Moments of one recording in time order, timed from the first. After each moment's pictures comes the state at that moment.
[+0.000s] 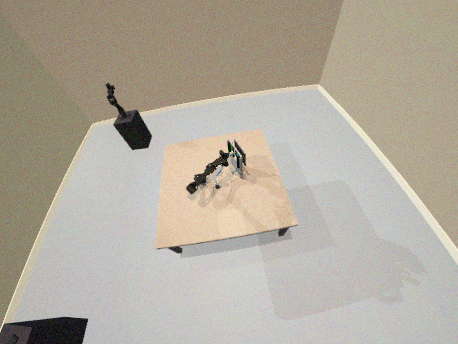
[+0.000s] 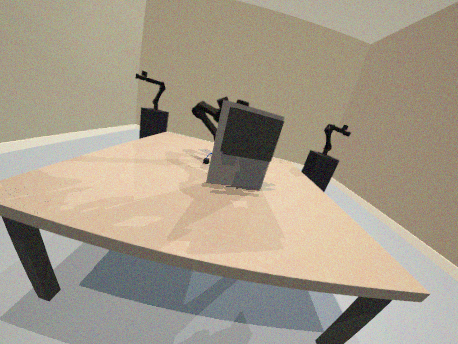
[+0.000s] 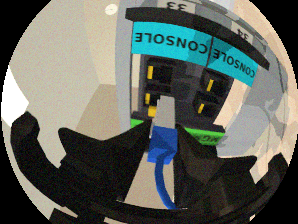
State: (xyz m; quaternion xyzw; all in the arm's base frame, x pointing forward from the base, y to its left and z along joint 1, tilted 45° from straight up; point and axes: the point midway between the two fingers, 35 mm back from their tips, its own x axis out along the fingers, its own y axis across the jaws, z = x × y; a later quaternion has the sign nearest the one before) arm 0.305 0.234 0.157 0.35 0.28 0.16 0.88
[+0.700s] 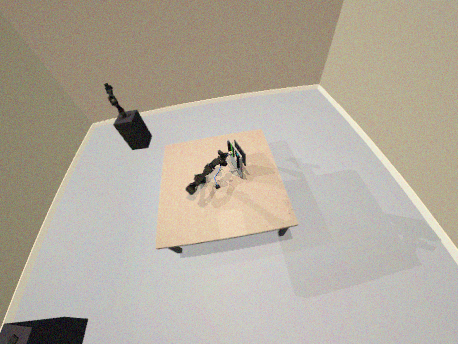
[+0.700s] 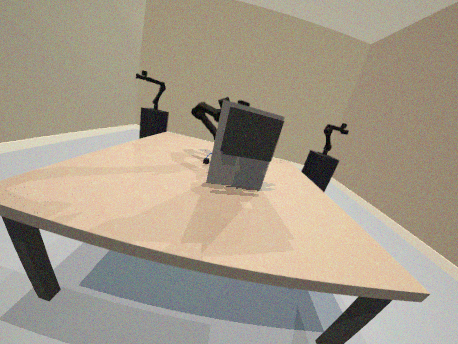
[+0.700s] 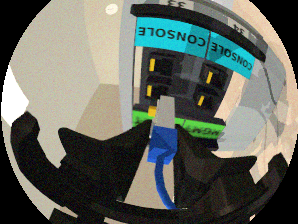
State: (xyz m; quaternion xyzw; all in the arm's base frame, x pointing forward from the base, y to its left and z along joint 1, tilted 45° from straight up) arm 0.291 0.236 0.153 0.35 0.28 0.16 0.88
